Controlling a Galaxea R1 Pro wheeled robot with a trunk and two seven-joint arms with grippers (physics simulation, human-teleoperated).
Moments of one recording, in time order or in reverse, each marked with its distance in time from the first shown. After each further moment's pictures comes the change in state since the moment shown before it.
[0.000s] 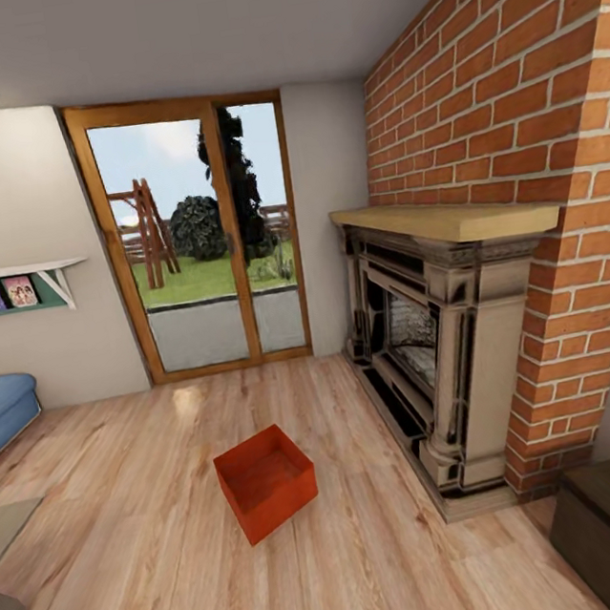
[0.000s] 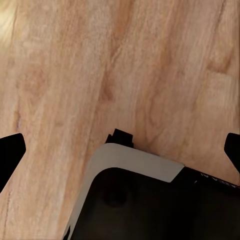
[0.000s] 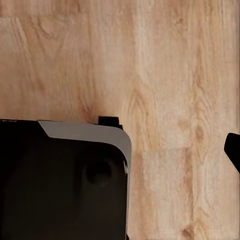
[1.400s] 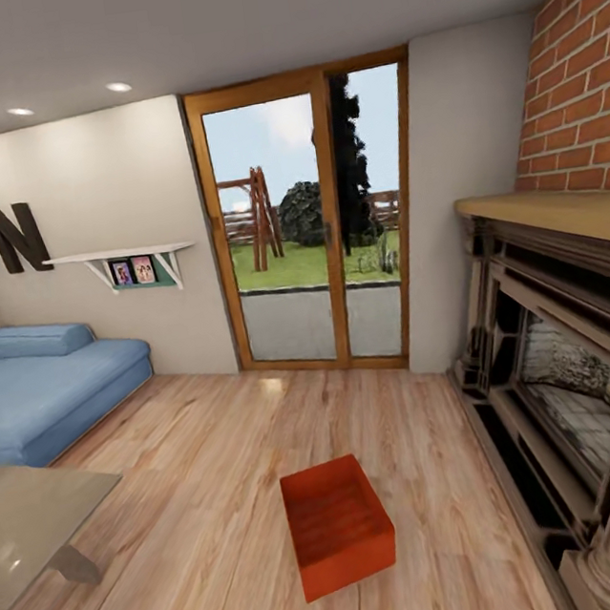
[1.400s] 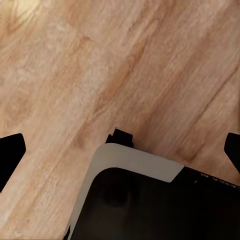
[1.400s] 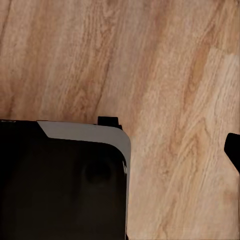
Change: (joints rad) left arm 0.000 0.000 0.000 0.000 0.000 0.000 0.000; right arm 0.000 -0.002 -0.001 0.000 -0.001 0.000 0.000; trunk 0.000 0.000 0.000
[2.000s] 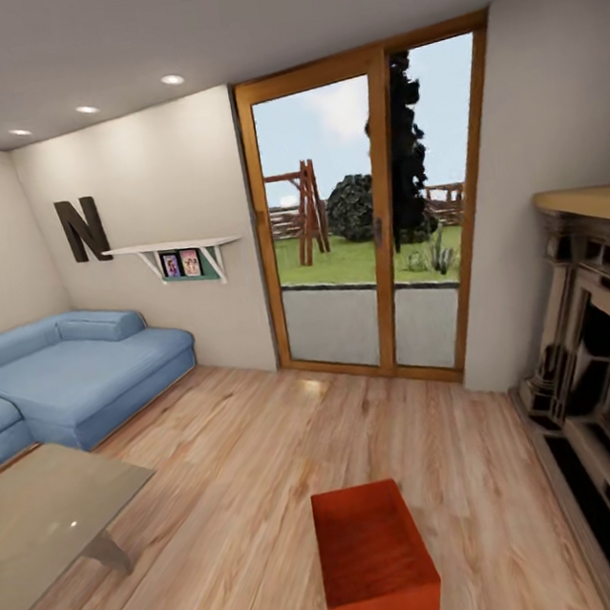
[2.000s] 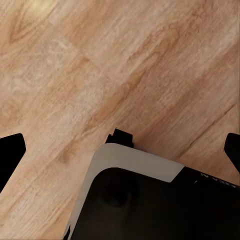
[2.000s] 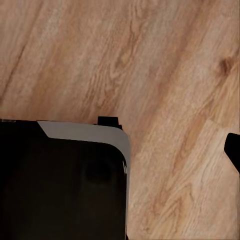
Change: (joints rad) left arm 0.000 0.000 0.000 0.000 0.000 0.000 0.000; right arm 0.000 0.000 0.001 0.000 0.000 0.000 0.000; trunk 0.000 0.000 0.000
